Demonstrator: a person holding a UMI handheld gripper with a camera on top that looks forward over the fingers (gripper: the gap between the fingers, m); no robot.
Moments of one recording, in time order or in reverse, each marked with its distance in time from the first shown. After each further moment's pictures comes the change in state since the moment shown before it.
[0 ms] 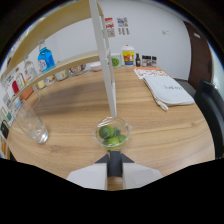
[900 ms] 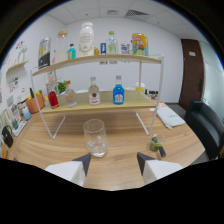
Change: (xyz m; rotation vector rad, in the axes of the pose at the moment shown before) arm -0.191 -0.038 -0.127 0.273 0.129 -0.036
